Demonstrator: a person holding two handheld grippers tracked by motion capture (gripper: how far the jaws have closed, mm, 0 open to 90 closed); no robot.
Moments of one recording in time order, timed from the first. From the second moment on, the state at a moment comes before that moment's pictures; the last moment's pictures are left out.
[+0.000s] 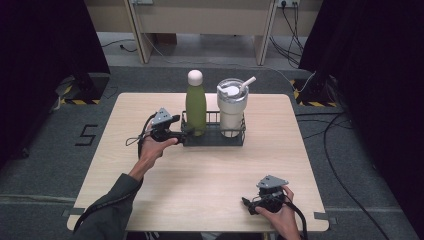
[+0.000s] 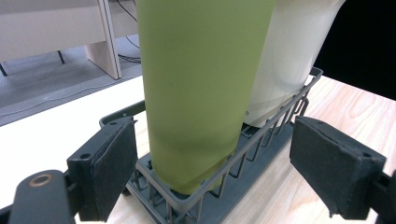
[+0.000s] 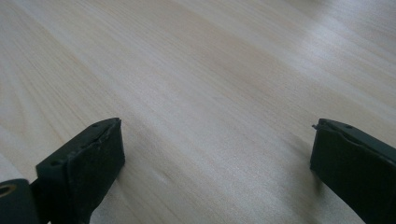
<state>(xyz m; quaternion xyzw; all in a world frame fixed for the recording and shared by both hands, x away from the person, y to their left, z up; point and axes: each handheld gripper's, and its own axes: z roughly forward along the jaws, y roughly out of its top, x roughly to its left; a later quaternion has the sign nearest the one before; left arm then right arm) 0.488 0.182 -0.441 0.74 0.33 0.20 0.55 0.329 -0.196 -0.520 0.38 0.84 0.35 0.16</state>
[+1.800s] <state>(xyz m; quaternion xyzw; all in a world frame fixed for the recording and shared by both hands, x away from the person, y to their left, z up) 0.444 0.214 -0.451 0.74 0.36 0.15 0.55 0.329 -0.195 -0.520 0.38 0.84 0.35 0.16</state>
